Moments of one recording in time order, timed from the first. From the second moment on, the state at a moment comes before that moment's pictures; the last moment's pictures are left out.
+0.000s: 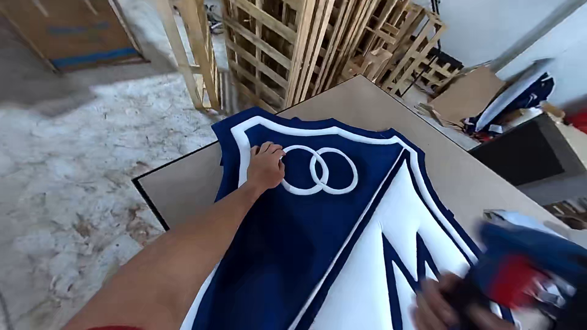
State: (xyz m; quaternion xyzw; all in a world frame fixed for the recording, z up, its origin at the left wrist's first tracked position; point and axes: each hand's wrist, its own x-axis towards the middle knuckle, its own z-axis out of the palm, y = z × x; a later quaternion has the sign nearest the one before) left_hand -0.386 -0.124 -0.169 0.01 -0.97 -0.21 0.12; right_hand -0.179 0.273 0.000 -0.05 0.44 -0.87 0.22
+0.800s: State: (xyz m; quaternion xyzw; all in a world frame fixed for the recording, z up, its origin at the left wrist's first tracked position) left_hand -0.390 -0.128 -0.174 0.01 -0.96 -0.24 0.14; right_hand -0.326 0.157 -0.077 0.02 0.35 -0.81 0.46
